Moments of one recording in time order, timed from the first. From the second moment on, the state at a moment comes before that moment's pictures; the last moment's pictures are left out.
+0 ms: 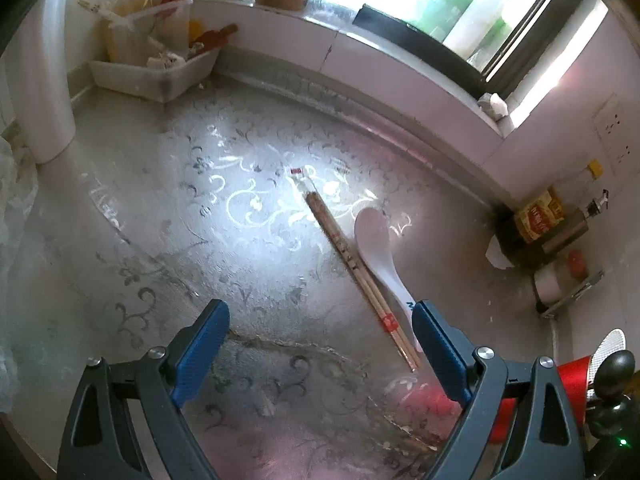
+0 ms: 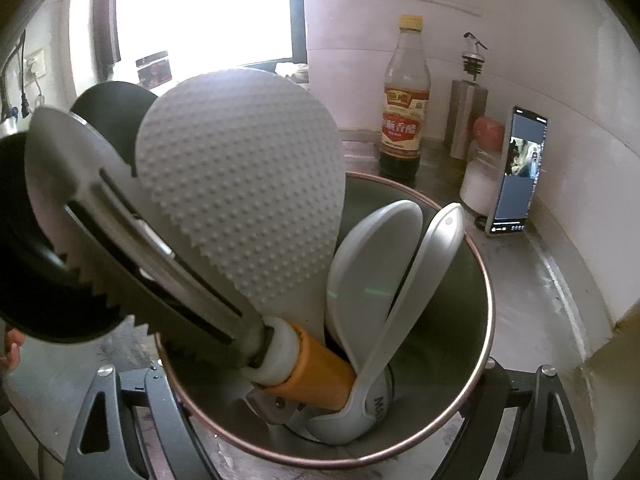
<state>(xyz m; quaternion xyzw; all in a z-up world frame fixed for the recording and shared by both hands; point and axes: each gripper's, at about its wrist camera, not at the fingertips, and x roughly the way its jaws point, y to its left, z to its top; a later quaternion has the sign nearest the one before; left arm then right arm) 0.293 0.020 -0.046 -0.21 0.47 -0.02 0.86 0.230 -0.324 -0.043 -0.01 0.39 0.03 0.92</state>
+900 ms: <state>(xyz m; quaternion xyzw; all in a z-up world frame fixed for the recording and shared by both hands) 0.381 0.014 -0.041 -0.21 0.49 -0.07 0.84 0.227 -0.320 -0.042 -0.01 0.39 0.02 0.92</state>
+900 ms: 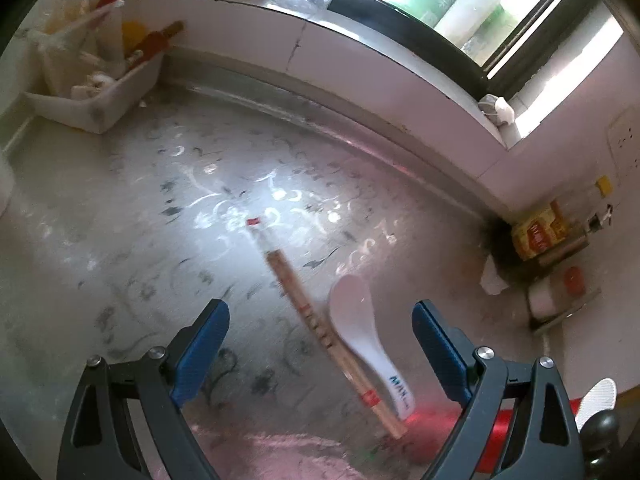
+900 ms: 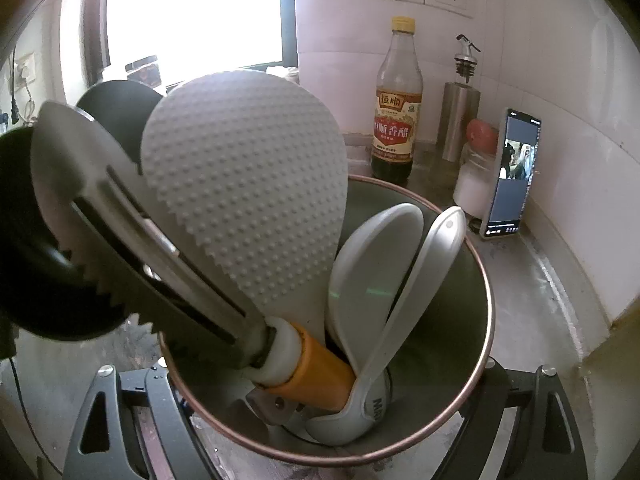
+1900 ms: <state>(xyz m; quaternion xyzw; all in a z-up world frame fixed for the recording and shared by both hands) 0.423 -0.028 -0.070 -0.16 0.53 -0.11 0.83 0.254 -0.311 -0.042 -0.01 0.40 0.03 0.92</state>
